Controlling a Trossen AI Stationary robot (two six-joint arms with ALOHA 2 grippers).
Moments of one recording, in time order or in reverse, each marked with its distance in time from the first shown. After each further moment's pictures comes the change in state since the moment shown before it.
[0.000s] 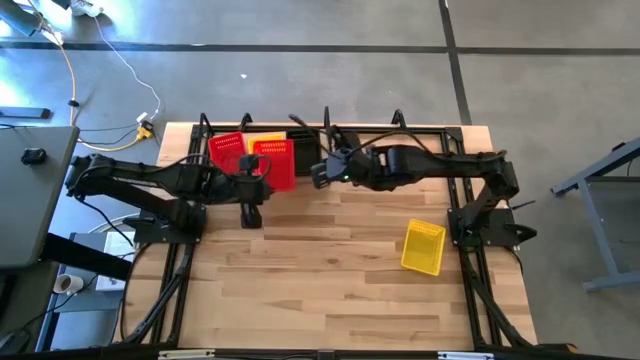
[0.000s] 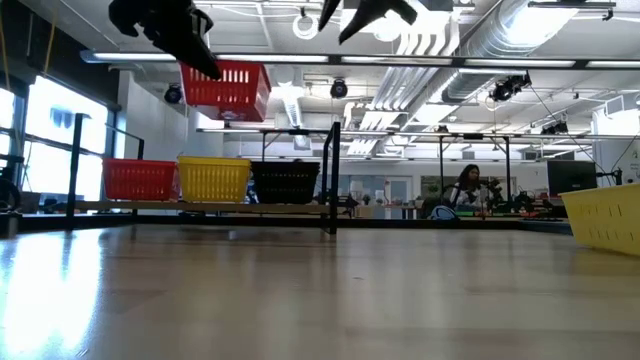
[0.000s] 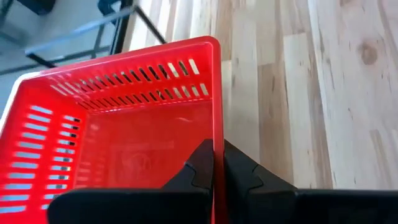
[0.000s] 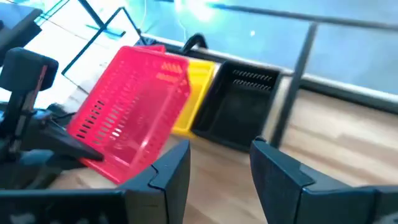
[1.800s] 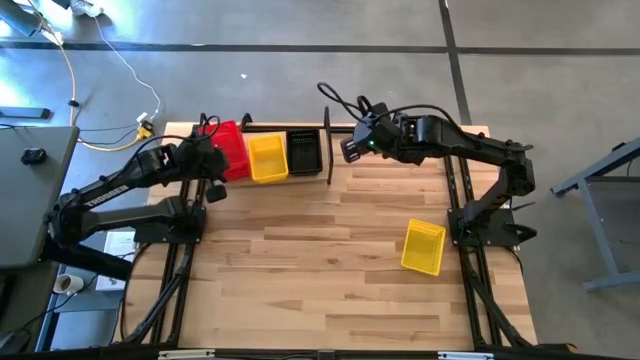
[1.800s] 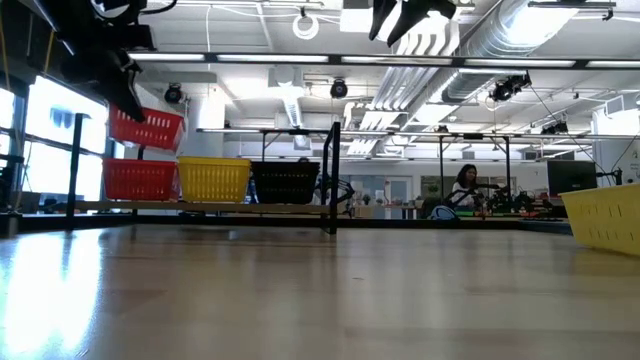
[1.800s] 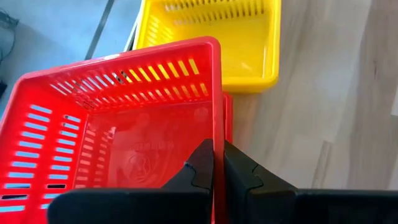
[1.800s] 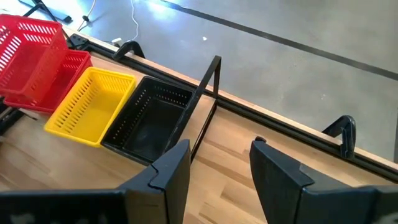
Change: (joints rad) left arm 0.609 -0.397 -0.208 -0.257 0.221 0.212; right arm -0.157 -0.136 -0.001 -0.227 0.019 -0.185
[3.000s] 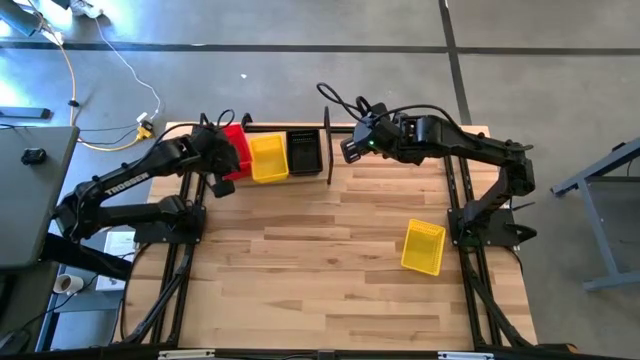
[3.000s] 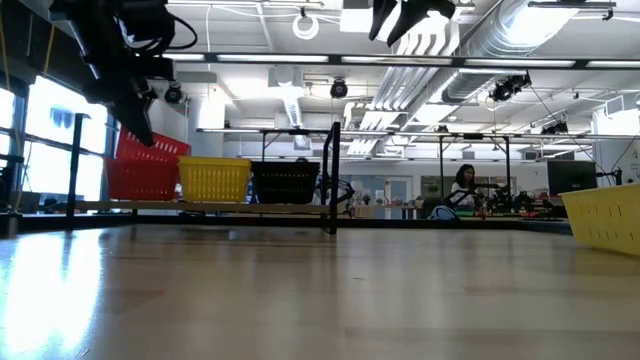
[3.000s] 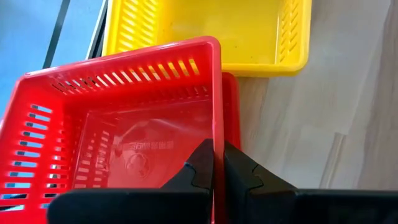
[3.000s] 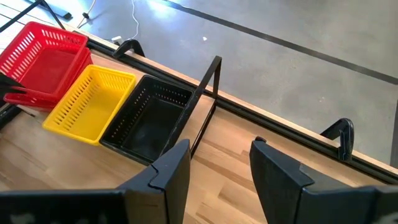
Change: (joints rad) left arm 0.134 0.199 0.000 0.057 0.090 0.081; right arm 0.000 0.001 0.000 0.001 0.000 -0.025
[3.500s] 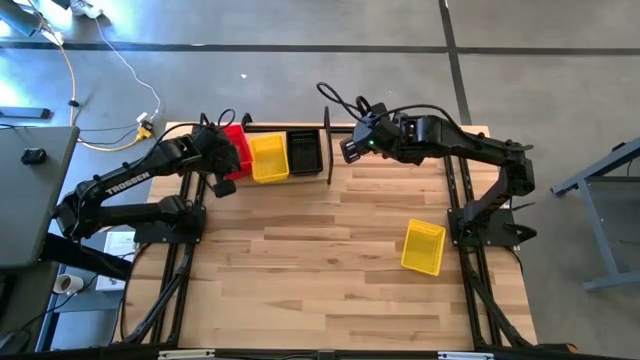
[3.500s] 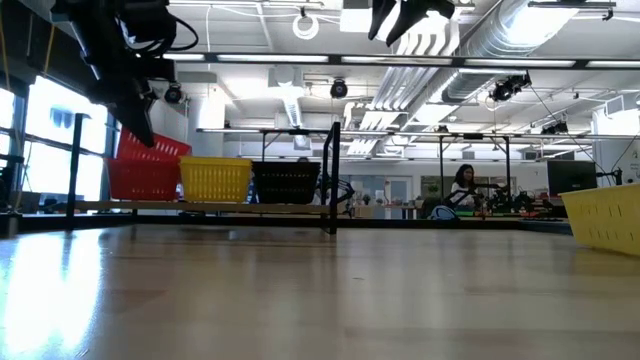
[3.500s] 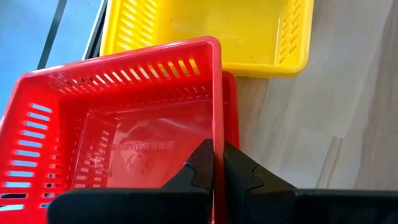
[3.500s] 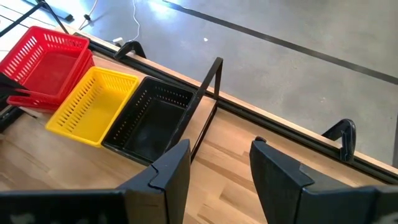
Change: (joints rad) left arm 0.000 0.009 0.000 0.005 0.005 -0.028; right arm 0.000 0.000 0.000 0.007 0.000 0.000
